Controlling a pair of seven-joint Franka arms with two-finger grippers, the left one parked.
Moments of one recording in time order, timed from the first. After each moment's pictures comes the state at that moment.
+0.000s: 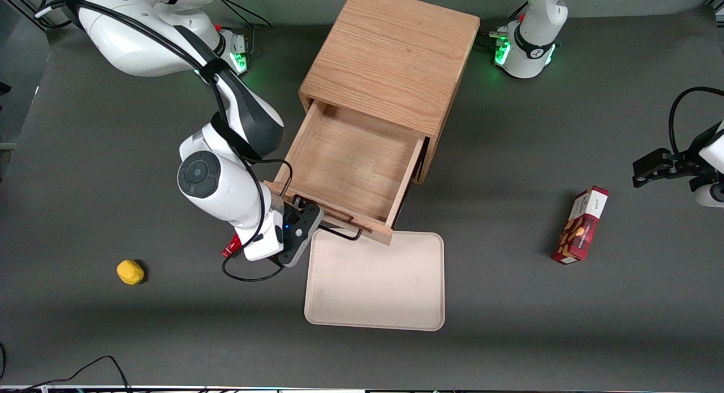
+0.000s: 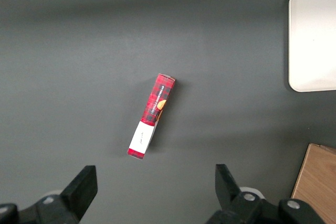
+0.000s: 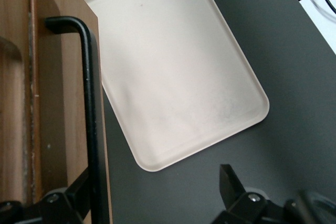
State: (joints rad) arm 0.14 0.65 0.44 -1.34 -0.10 2.12 -0.52
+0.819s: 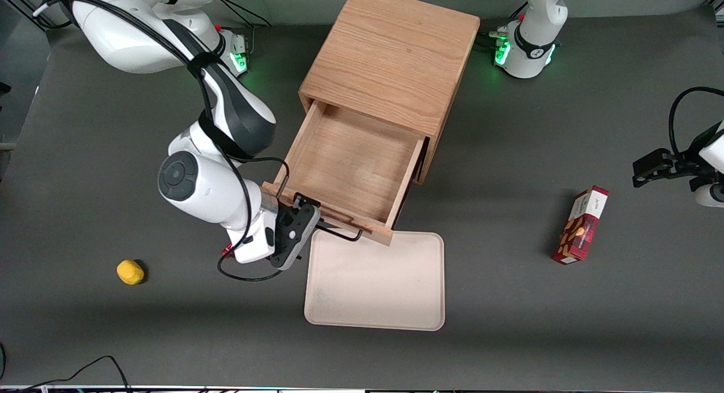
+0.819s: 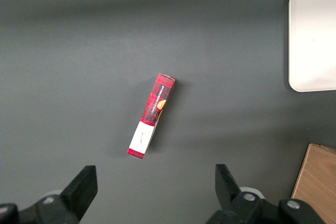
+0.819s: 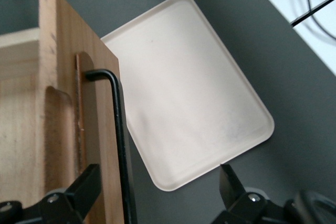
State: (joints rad) arm 0.14 0.64 0.44 -1.26 0.02 2.10 -0.52
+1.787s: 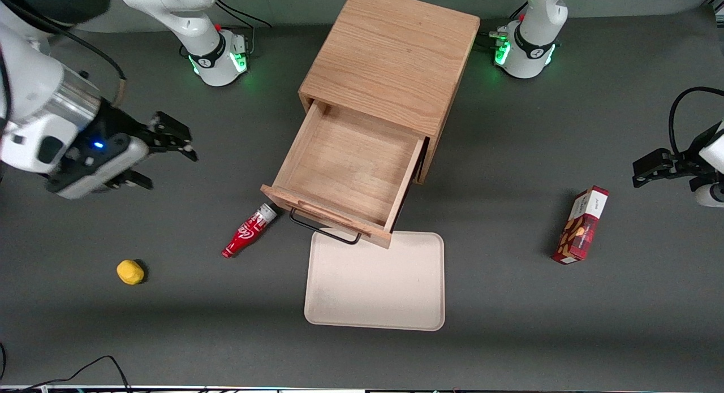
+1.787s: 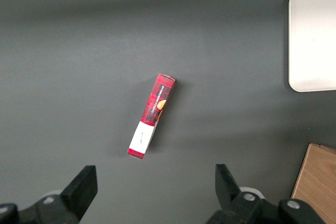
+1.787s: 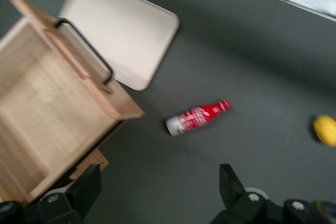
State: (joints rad) arm -0.07 0.10 0.30 -1.43 0.10 1.62 -0.10
